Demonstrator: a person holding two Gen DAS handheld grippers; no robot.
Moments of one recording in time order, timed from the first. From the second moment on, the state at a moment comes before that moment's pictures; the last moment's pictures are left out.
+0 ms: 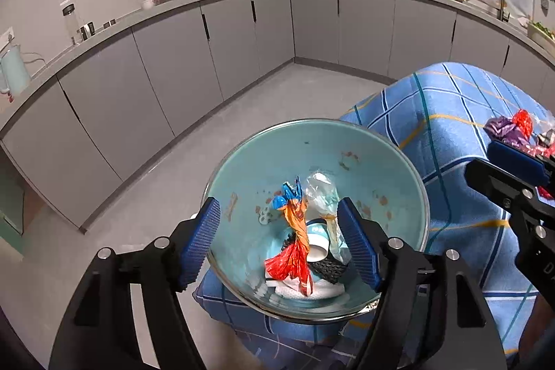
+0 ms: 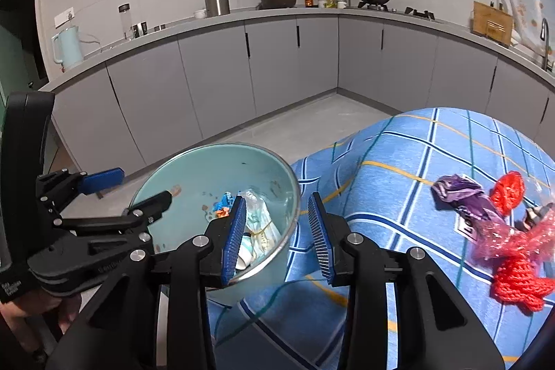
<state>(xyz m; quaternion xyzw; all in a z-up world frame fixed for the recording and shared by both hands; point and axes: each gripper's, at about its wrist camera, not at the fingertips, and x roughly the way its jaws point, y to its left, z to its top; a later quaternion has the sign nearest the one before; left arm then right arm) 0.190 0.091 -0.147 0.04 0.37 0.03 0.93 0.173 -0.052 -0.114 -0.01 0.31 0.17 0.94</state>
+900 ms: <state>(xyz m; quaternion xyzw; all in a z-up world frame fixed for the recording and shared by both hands) 0.180 -0.056 -0.140 0.11 0.35 -0.10 0.93 0.119 -0.247 -0.112 0.03 0.29 -0.03 0.96</state>
